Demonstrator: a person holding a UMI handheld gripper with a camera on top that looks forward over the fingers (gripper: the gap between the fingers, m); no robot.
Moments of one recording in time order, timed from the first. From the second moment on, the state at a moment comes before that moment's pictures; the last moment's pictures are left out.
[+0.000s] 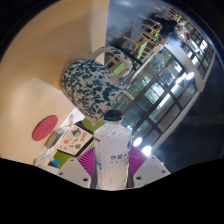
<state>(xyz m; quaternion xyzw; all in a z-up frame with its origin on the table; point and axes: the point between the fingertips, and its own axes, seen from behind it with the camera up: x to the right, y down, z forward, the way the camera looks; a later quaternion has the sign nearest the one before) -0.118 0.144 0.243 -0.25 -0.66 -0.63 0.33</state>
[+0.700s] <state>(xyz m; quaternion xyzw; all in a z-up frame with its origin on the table) -0.022 0.044 0.238 -0.69 -0.02 0.01 0.73</state>
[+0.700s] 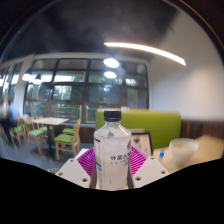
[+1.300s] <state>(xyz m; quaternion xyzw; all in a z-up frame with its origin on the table) -0.030 -0.015 0.163 -0.72 -0.02 0.04 0.69</state>
